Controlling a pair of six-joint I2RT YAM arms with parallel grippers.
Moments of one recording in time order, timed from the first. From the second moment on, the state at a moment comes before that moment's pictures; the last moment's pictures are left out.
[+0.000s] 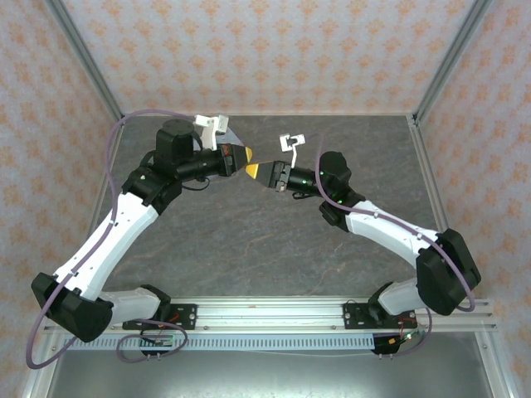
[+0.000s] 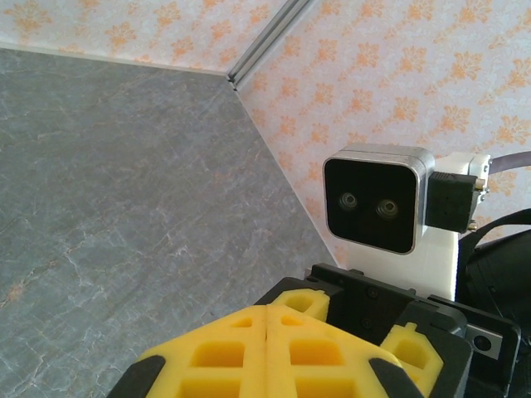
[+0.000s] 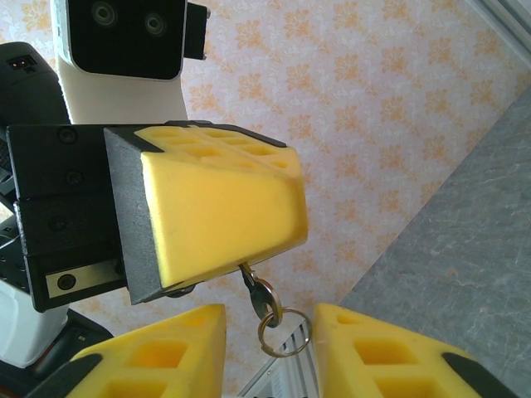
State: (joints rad) left arm -0.42 1.23 1.30 -0.44 0.48 -0.57; right arm 0.65 1.40 0.92 0.61 -0.71 0.95
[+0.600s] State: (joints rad) left arm -0.42 1.23 1.30 -0.44 0.50 -0.57; right arm 0.66 1.41 0.93 0.62 -0.72 0.96
